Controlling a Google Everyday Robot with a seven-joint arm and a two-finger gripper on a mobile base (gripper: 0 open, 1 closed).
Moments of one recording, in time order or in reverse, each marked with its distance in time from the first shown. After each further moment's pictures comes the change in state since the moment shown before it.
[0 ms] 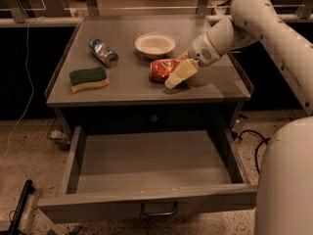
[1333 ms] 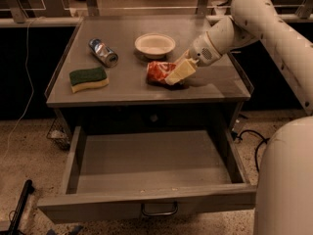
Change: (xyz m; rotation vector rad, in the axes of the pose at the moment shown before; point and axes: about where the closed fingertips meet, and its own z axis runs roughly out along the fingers) arm -0.001 0.000 0.000 -0.001 0.003 -0.002
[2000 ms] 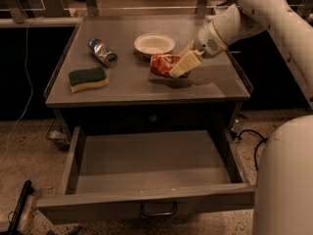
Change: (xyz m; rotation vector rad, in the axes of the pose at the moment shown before) arm -0.008 -0.003 -0.028 0.035 0.014 -0.017
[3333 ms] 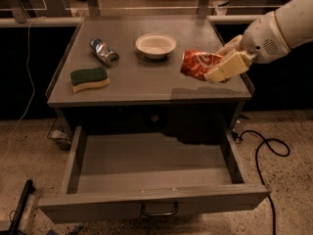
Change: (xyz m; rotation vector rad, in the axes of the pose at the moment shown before) arm 0.021 0.094 -0.115 0.147 -0.029 -0.025
